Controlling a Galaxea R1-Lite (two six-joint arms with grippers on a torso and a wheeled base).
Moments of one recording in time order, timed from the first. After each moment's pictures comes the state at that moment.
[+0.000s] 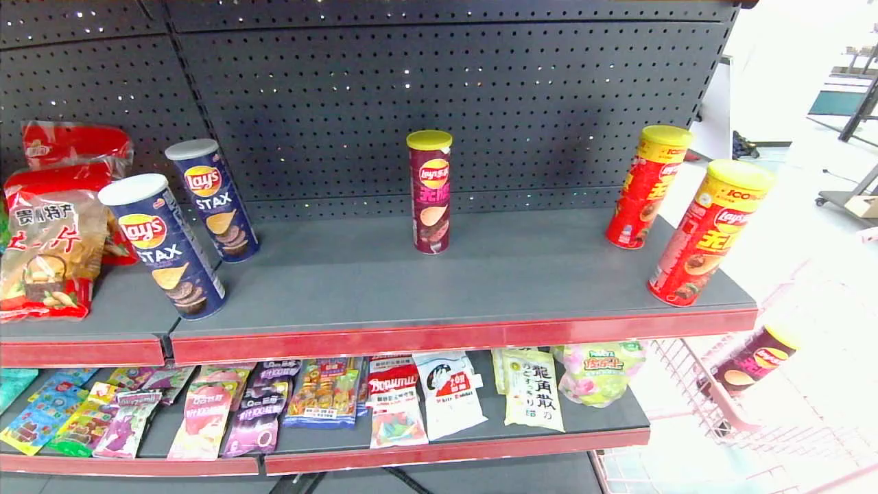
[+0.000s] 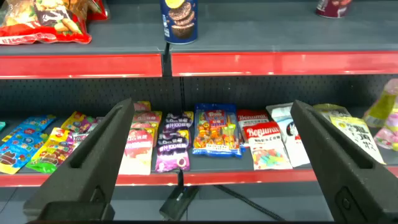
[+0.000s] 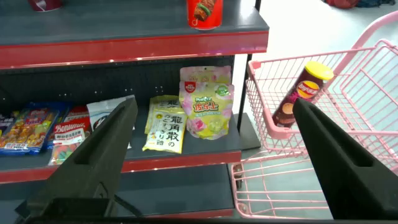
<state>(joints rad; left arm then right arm) 0.00 0.00 0.00 0.00 0.03 0.00 0.00 0.00 0.00 0.00 -0.03 0.01</state>
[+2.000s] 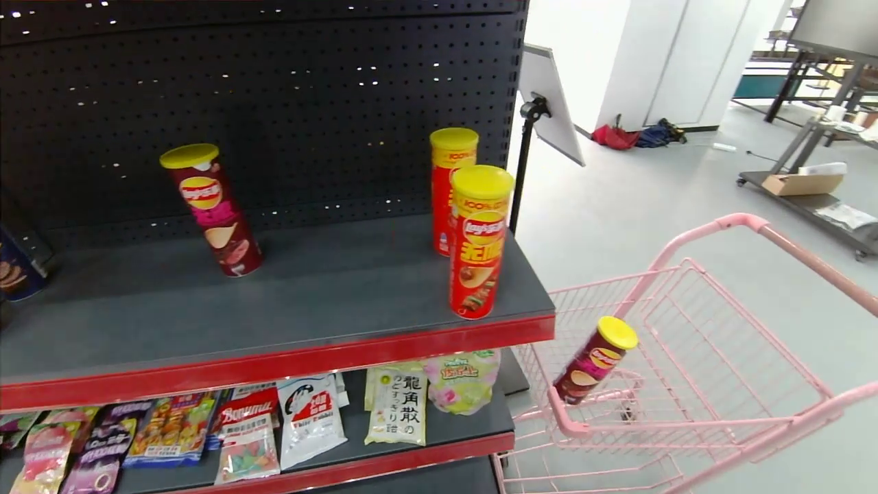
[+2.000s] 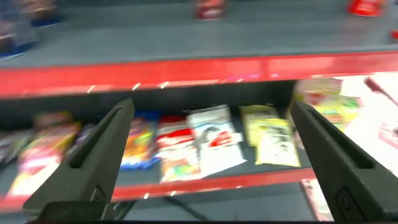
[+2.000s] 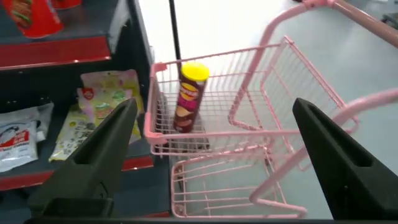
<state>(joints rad) 0.00 0.00 0.00 0.00 0.03 0.00 0.00 0.00 0.00 0.00 -0.03 0.01</state>
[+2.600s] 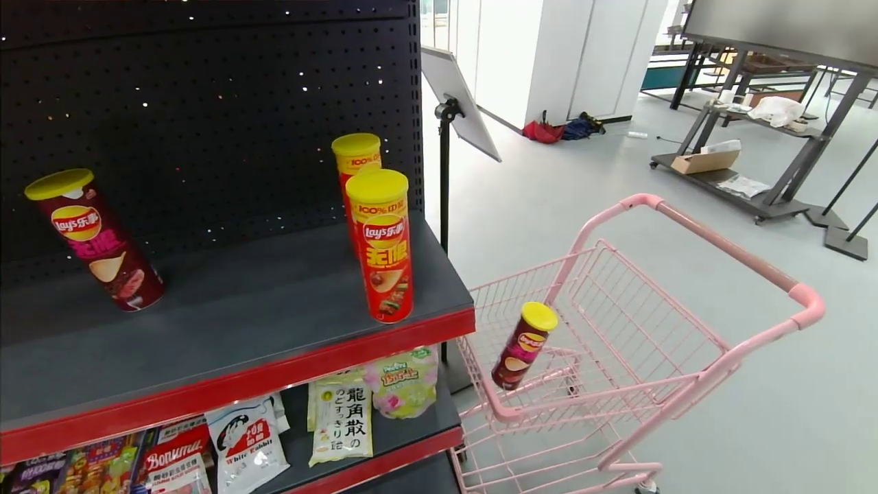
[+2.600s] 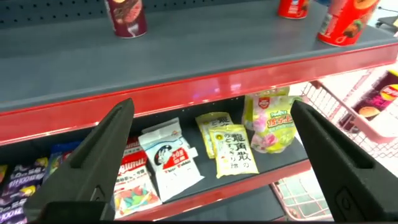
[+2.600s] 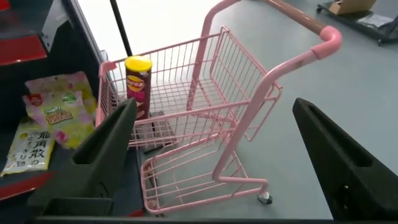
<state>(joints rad) 0.00 0.00 0.00 0.00 0.03 0.00 0.00 0.00 0.00 0.00 -0.03 0.01</state>
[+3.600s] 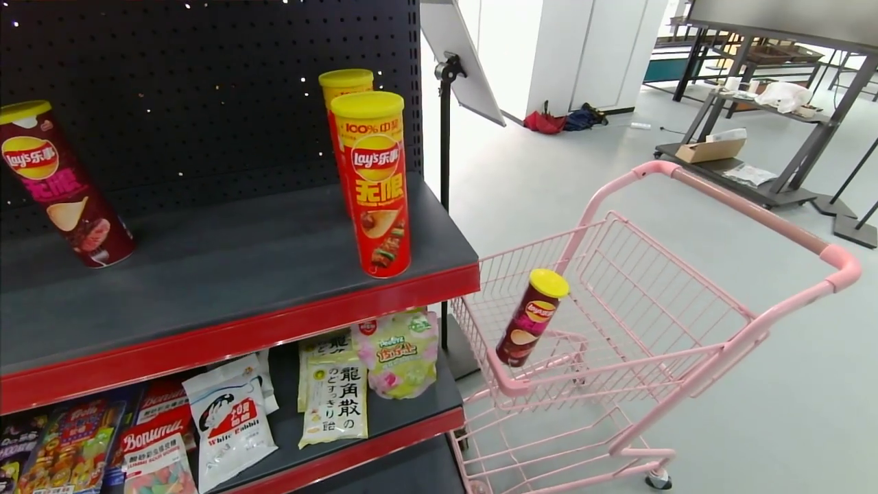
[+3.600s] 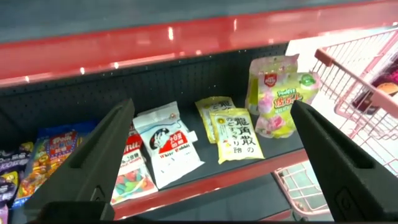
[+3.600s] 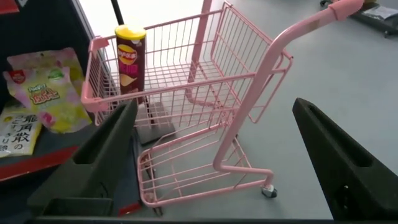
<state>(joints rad) 0.00 0.00 0.00 0.00 0.03 0.00 0.00 0.00 0.00 0.00 -0.03 0.01</state>
